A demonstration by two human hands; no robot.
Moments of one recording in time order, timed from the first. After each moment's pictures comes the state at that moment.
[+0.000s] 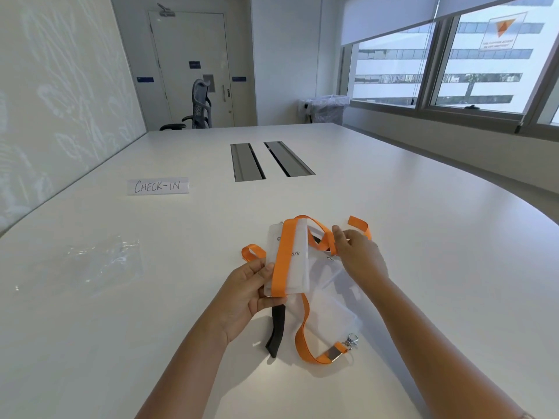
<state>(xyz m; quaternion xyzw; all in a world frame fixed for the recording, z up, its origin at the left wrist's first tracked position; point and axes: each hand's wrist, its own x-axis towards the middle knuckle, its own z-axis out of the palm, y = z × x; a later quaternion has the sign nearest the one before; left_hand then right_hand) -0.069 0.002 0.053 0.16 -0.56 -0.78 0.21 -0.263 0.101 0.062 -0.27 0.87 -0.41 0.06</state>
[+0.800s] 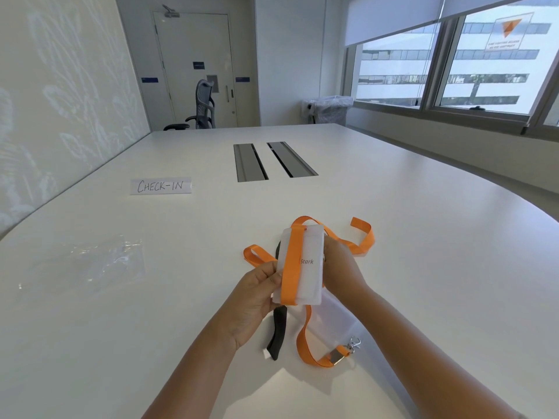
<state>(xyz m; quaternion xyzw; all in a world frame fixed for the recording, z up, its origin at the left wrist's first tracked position) -0.074 0.016 0.054 0.13 -0.61 -0.75 0.22 -0.225 0.089 0.062 -0.46 0.77 -0.44 0.02</state>
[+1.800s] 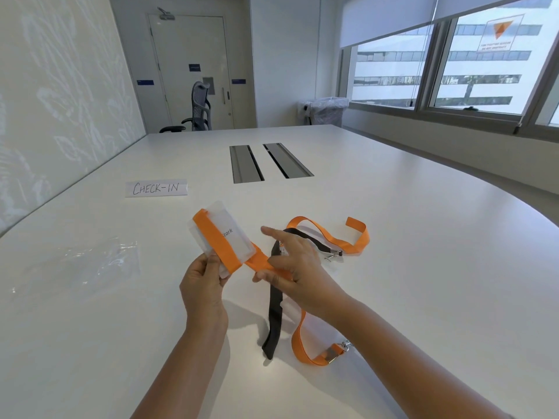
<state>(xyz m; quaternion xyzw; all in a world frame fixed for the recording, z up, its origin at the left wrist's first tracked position) -0.070 -0.018 0.042 0.30 -0.44 -0.63 0.57 -0.187 0.088 0.071 -0.64 0.69 -0.34 0.02</state>
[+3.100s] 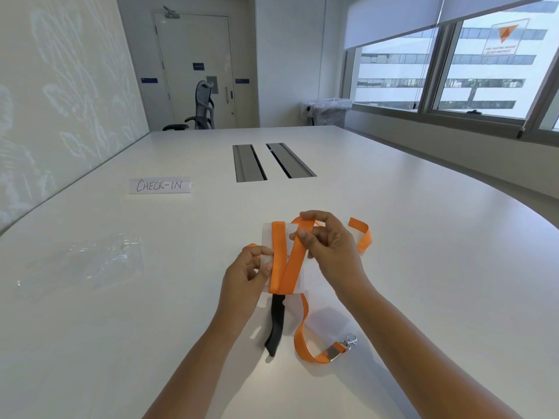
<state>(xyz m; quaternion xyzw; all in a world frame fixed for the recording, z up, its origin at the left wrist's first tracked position) -0.081 0.004 0.043 0.23 -0.74 -0.48 0.40 -0.203 0.100 0.089 -0.43 0.62 -0.65 0.10</state>
